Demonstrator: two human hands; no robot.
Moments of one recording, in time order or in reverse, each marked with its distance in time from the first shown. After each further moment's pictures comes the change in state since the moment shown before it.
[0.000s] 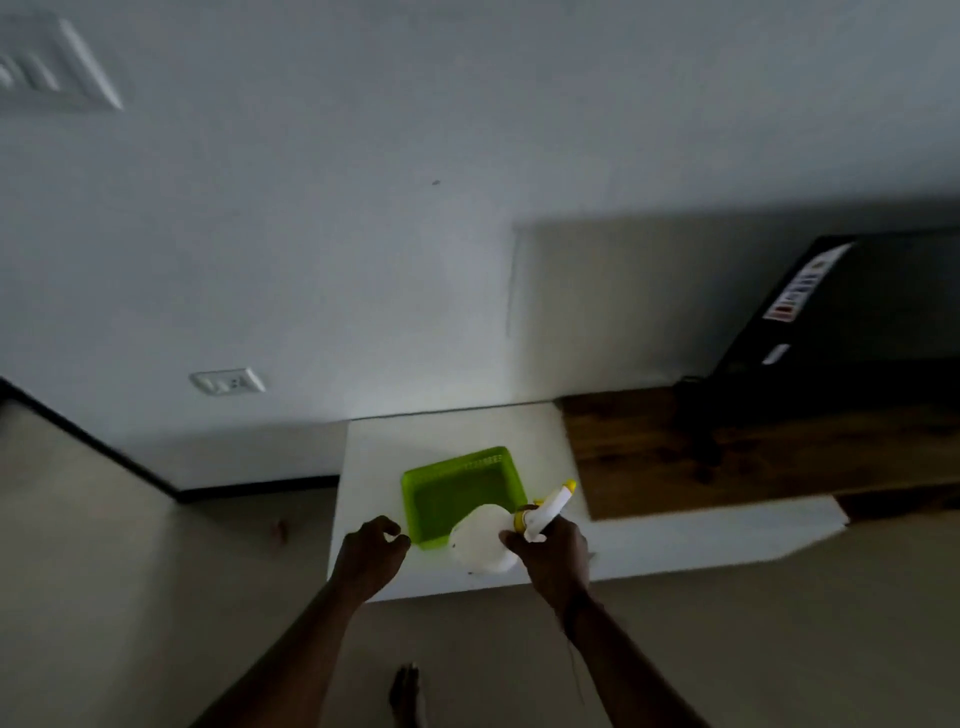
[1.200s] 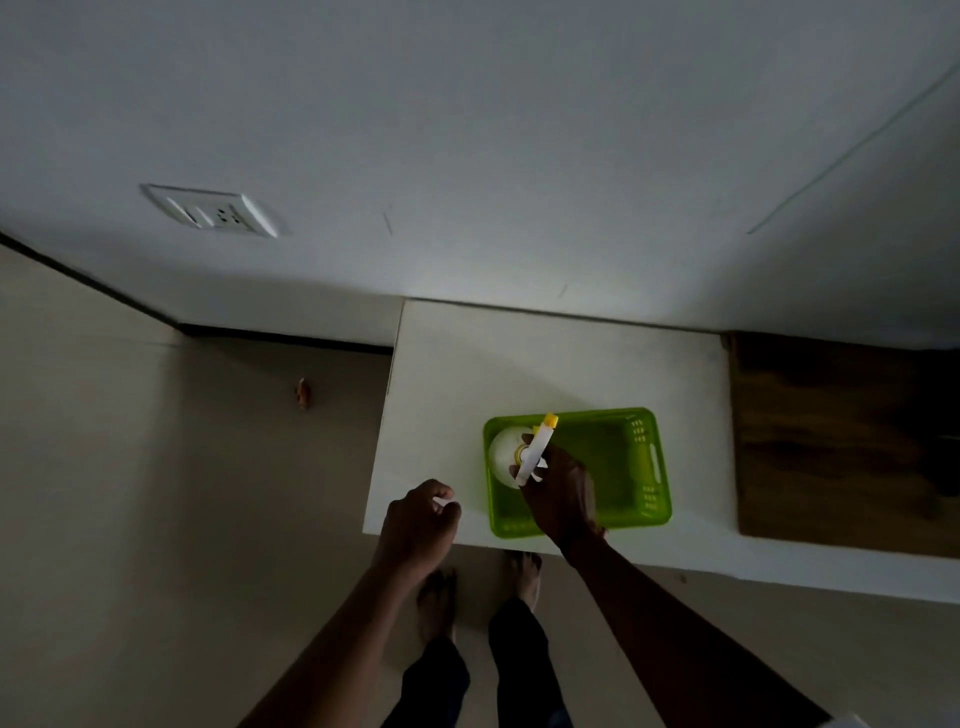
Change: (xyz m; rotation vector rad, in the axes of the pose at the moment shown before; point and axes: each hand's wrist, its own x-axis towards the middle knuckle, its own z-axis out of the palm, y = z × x) left_hand 0.237 -0.107 0.043 -0.140 -0.143 -0.203; right_hand 0.245 0.090 0.266 -0.398 -0.219 -0.091
